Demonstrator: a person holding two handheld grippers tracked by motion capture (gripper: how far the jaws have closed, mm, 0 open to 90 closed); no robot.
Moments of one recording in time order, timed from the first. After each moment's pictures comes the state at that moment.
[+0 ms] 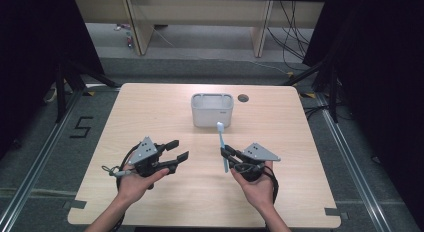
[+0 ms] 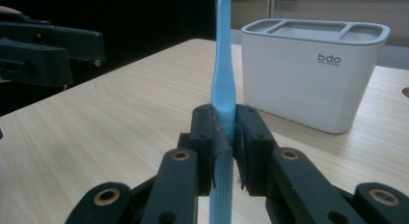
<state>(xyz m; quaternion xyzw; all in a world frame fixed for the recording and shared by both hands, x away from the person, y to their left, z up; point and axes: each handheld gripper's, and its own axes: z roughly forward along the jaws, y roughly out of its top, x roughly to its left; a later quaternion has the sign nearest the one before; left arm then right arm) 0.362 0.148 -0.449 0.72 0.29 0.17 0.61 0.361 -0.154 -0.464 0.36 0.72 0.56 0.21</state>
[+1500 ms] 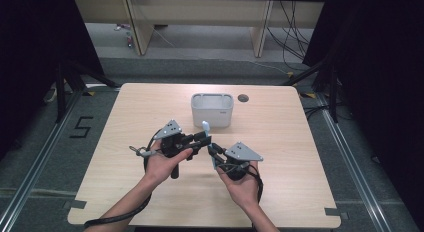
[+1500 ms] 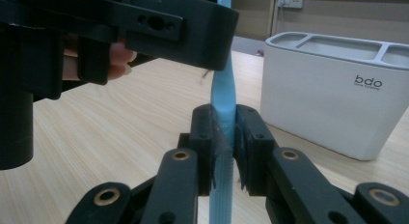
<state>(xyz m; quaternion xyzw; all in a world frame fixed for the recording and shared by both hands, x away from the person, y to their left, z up) 0.400 0.094 -0.431 0.70 0.33 0.08 0.63 0.363 -0.117 -0.464 0.34 0.72 0.56 0.22</state>
